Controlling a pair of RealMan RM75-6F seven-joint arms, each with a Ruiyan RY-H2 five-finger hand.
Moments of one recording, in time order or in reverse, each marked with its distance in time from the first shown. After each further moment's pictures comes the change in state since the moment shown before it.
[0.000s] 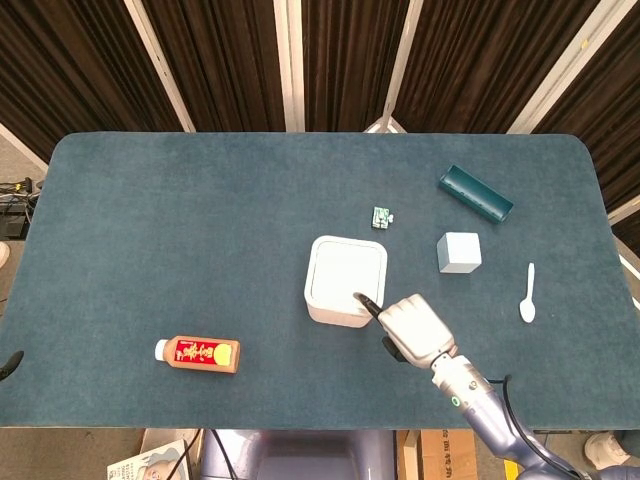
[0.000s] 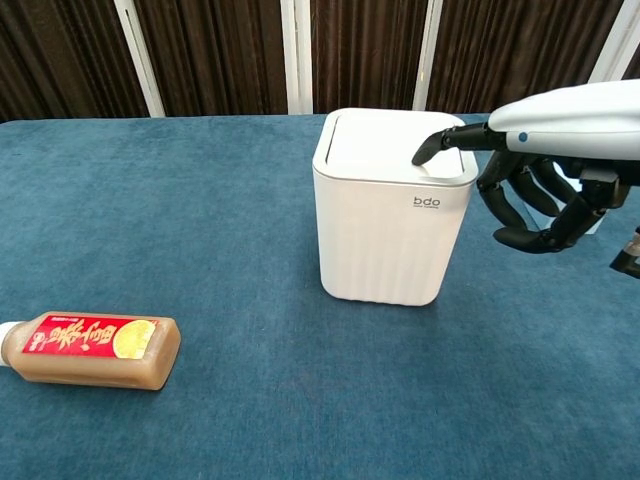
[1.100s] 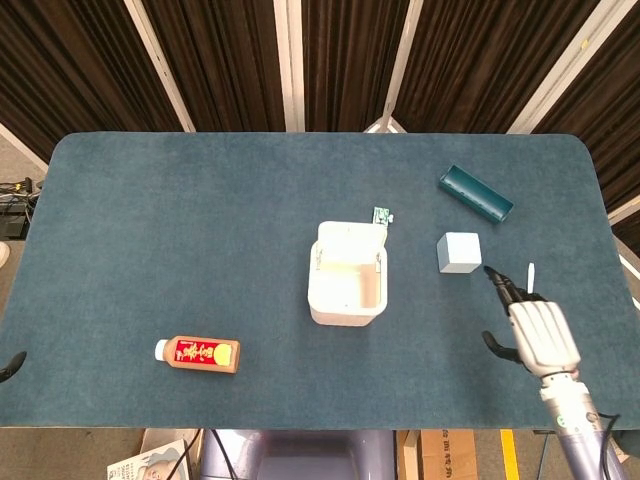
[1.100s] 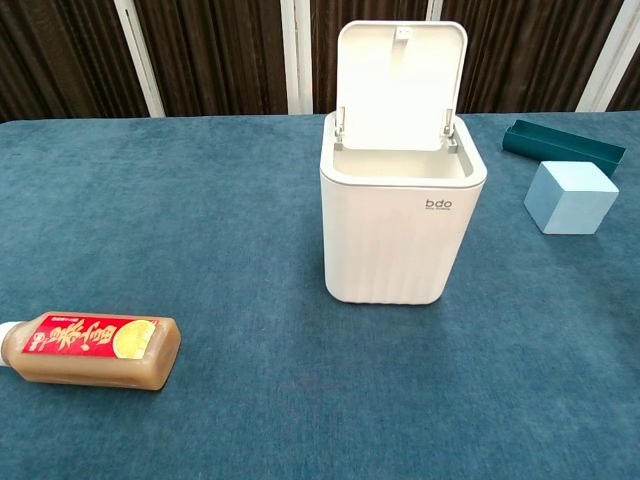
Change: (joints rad) left arm 0.001 -0.007 0.004 -0.012 0.002 0.001 0.029; right arm -0.362 0.110 -0.121 0.218 -0.349 0.400 0.536
